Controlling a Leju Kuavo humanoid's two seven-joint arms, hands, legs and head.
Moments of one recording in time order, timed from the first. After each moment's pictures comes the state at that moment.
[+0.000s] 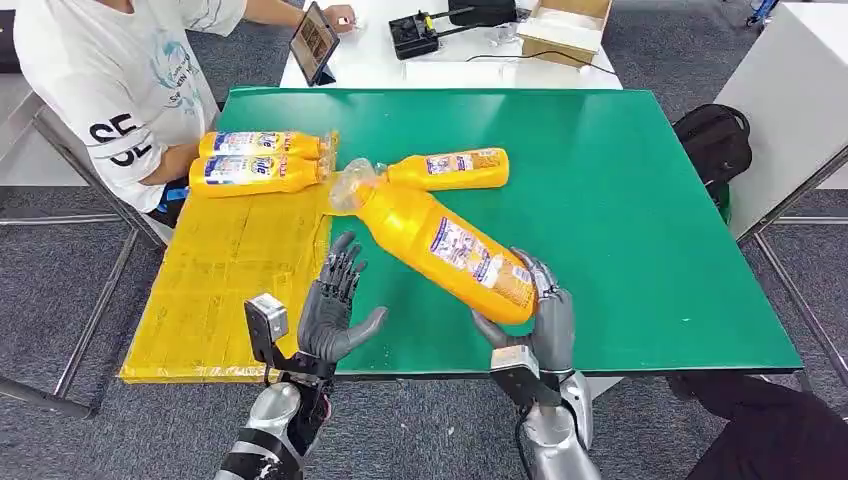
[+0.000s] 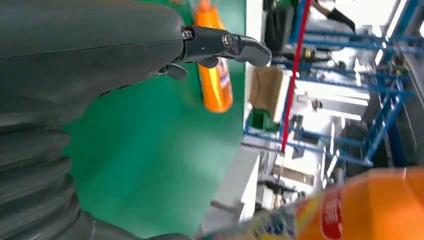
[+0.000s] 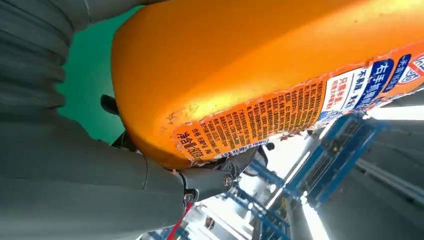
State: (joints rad) left arm -0.21 -0.33 -0.24 -1.08 -0.02 -0.19 -0.66; right arm -0.05 0.24 0.03 -1.35 0.49 -0.43 -0.66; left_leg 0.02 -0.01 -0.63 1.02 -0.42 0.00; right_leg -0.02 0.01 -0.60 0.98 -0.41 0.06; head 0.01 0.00
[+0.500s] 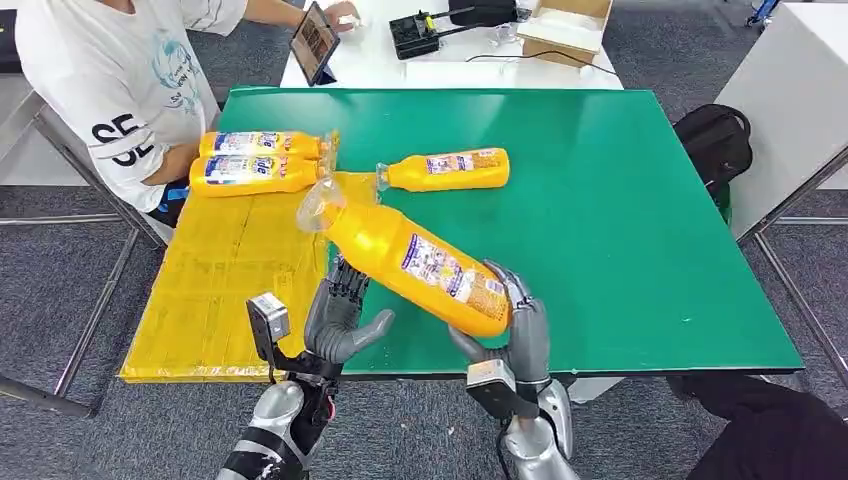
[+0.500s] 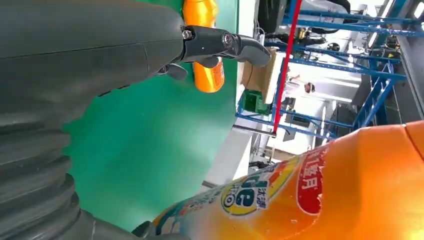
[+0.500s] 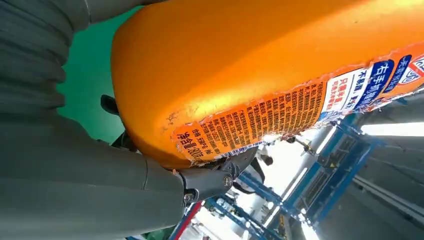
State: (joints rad) left arm -0.22 -0.33 -0.26 -1.08 0.02 -0.24 -0.66; right arm -0.04 0.24 0.10 -1.31 0.47 -0.45 -0.66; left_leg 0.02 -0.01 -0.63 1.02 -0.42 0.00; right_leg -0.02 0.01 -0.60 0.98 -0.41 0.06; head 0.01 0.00
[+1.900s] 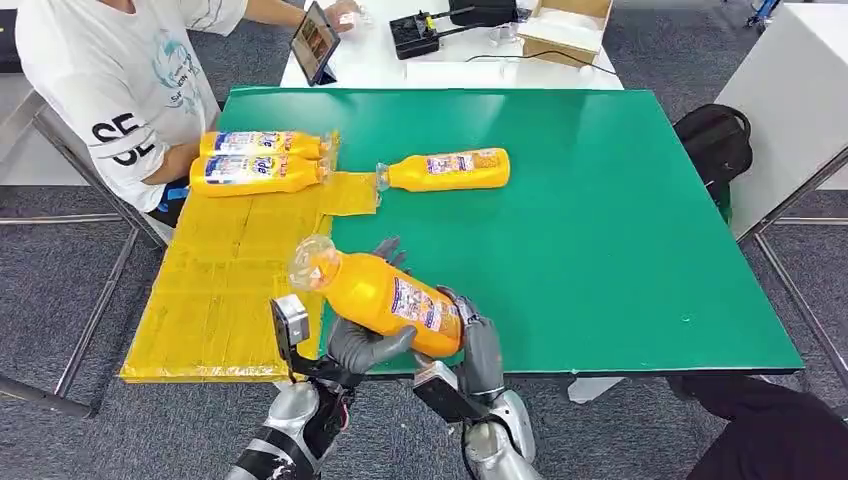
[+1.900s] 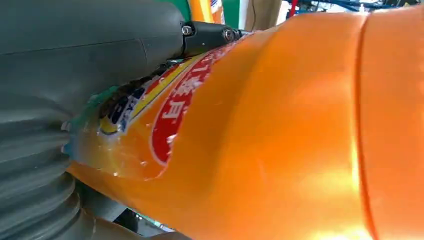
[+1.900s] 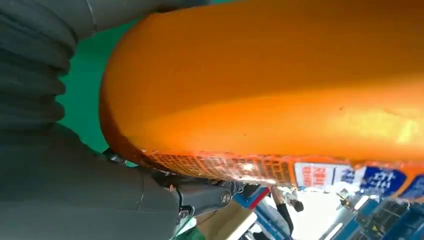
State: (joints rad) left arm -0.24 -0.33 -0.36 -1.03 0.07 -0.33 -0.65; right arm -0.15 0.32 0.10 -0.91 0.62 -0.51 -0.66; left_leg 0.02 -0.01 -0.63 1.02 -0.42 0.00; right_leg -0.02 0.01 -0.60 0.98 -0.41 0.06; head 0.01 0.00
